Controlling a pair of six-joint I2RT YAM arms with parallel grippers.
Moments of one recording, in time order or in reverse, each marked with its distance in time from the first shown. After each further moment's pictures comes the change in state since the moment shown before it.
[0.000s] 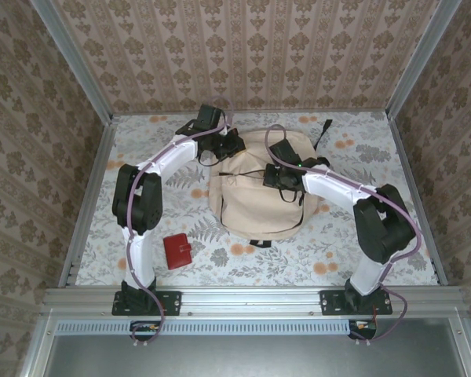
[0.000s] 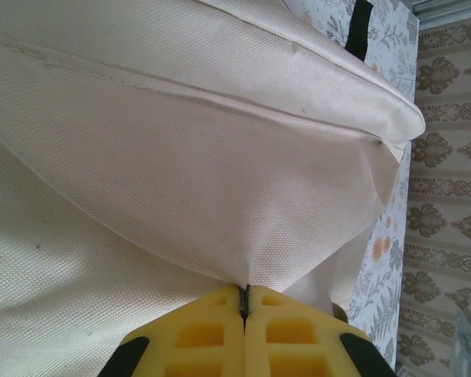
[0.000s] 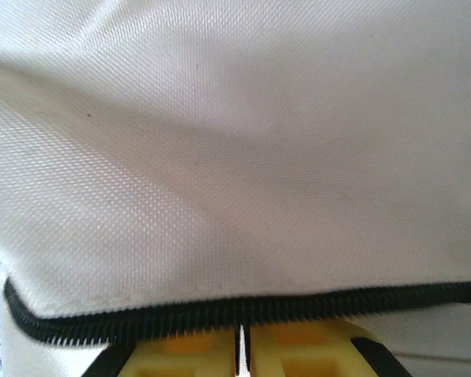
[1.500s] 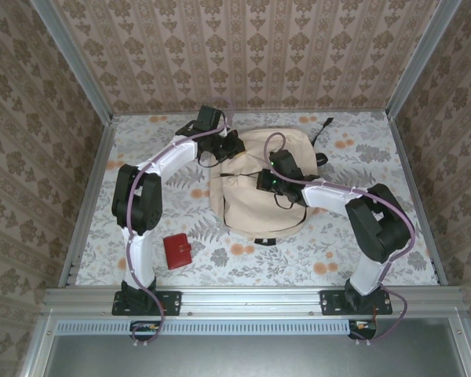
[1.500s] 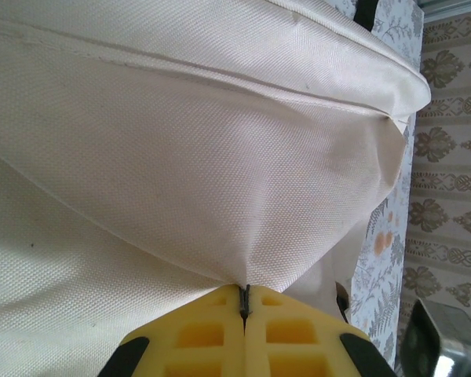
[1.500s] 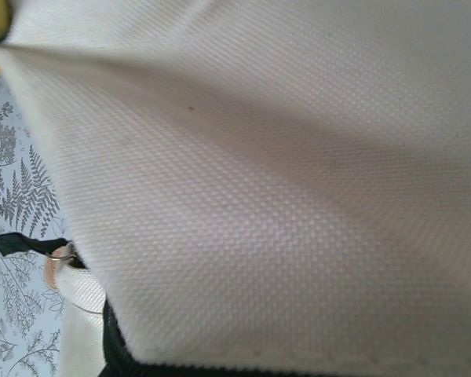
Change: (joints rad) left arm -0.001 -0.004 -0.015 -0.003 0.008 0.000; right arm 0.006 0.045 -0.184 0.450 -0.113 -0.013
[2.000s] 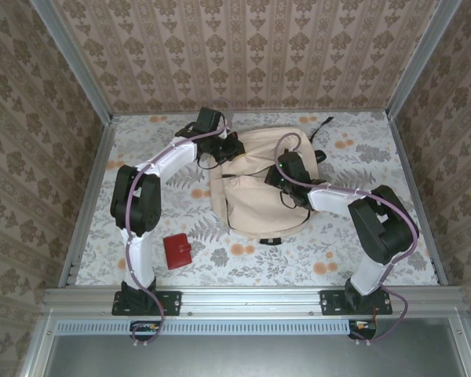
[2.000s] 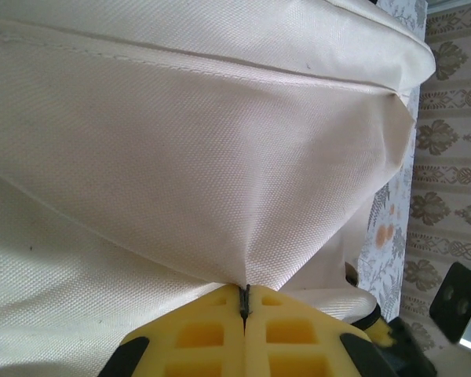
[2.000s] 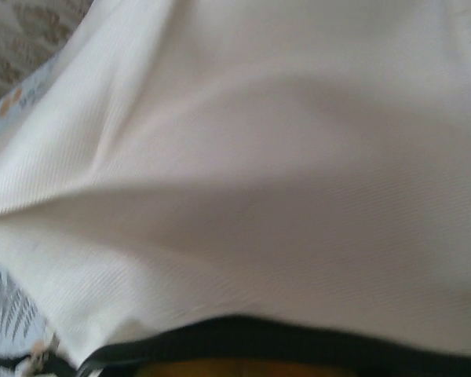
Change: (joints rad) left arm -0.002 -0.018 -0.030 0.000 0.007 0.004; right arm -0.052 -0.035 -0.094 0.168 0.153 0.105
